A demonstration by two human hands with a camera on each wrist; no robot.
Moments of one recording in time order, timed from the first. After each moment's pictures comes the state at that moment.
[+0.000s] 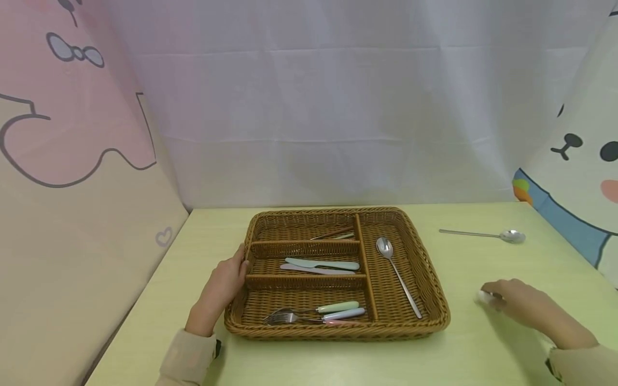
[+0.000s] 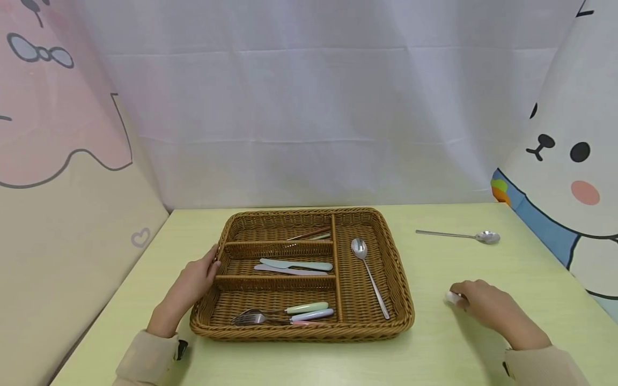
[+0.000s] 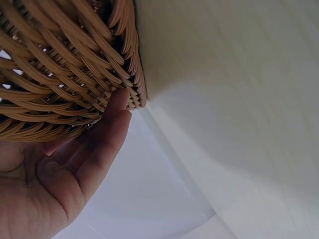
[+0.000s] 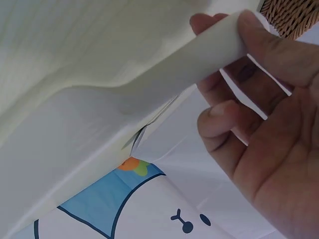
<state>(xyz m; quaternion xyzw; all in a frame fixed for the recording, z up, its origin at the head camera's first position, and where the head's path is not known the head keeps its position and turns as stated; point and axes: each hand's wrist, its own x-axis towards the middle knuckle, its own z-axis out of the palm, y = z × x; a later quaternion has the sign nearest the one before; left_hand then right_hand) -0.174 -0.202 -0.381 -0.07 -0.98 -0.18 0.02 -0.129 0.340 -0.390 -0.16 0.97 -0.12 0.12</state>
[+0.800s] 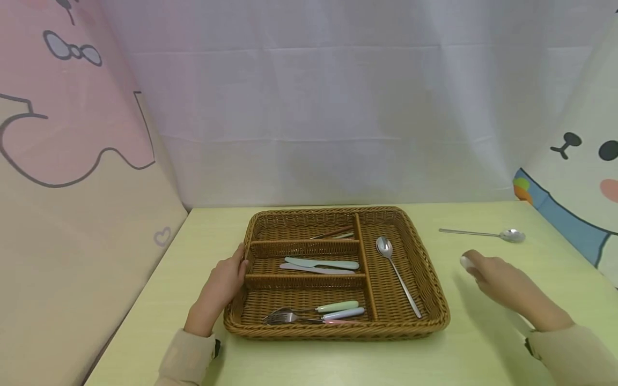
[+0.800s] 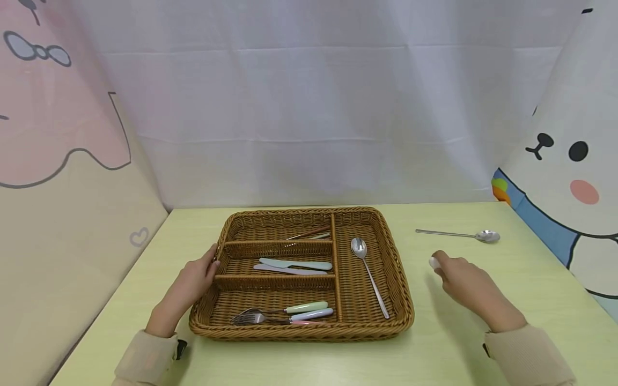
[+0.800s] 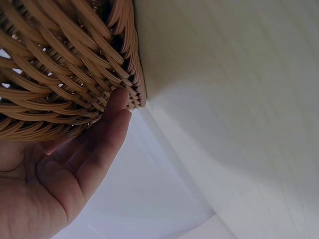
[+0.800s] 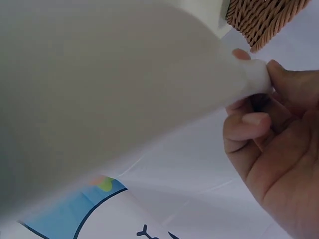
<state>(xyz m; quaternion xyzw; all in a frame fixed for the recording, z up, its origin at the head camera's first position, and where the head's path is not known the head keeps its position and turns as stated) -0.174 -0.201 -0.380 -0.07 -0.98 -0.19 0.02 -0.136 0.302 -0.364 -0.15 0.98 -0.13 -0.01</state>
